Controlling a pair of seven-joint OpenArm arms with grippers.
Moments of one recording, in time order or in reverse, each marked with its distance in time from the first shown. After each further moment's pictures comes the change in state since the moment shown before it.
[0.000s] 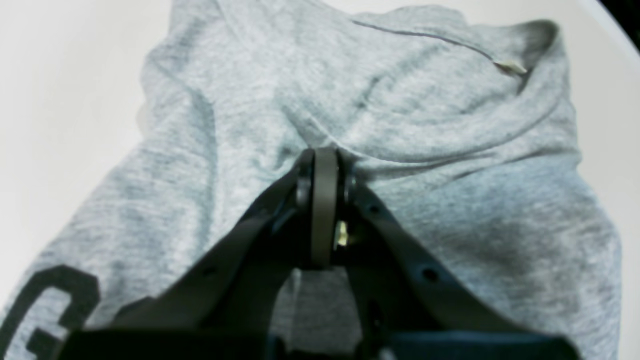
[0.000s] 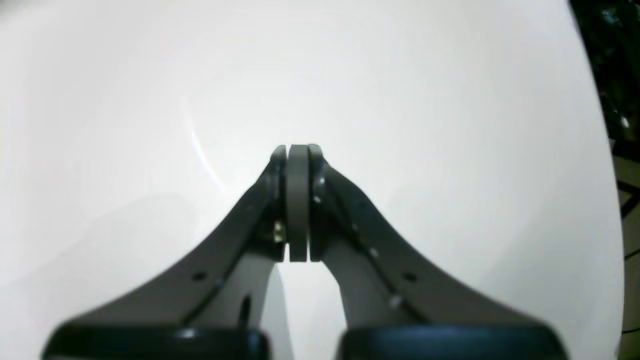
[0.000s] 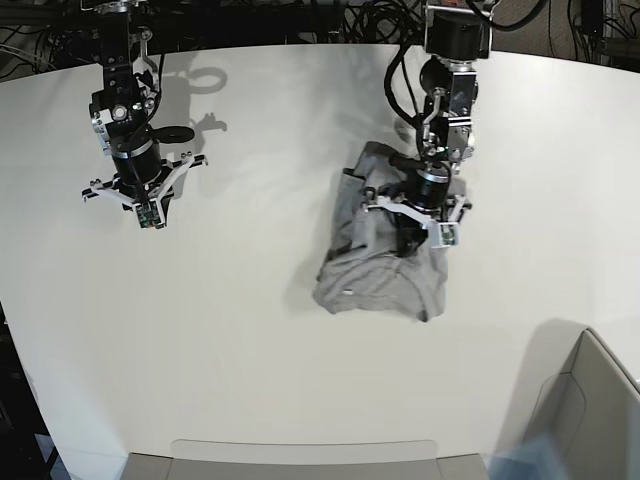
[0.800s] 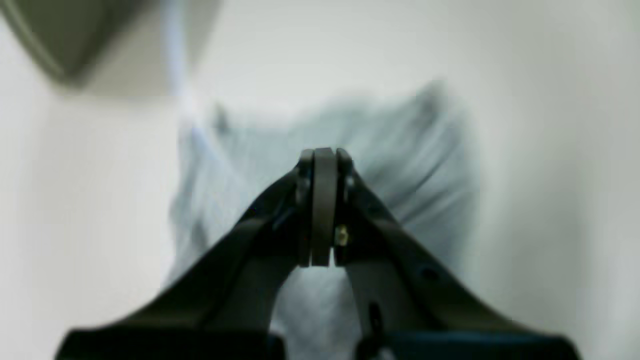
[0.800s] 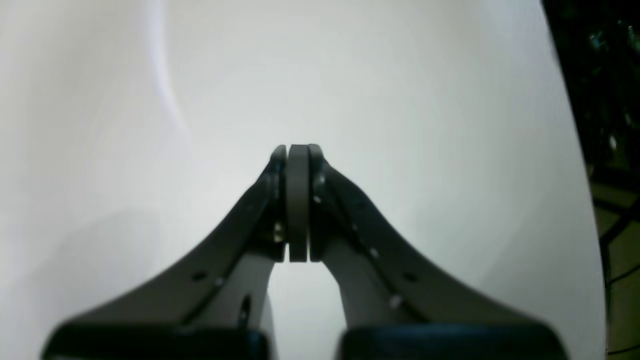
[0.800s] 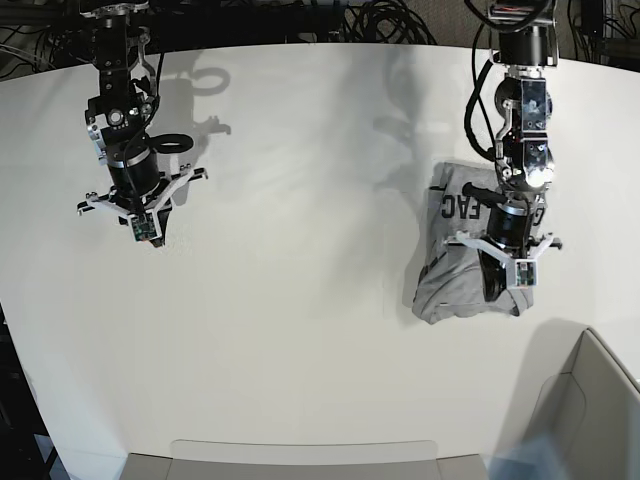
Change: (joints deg) left arm -0.8 -11.0 -0.9 24.1 1.4 2.8 13.9; right arm 1.4 0.3 0.1 4.9 2.5 -0.5 -0.5
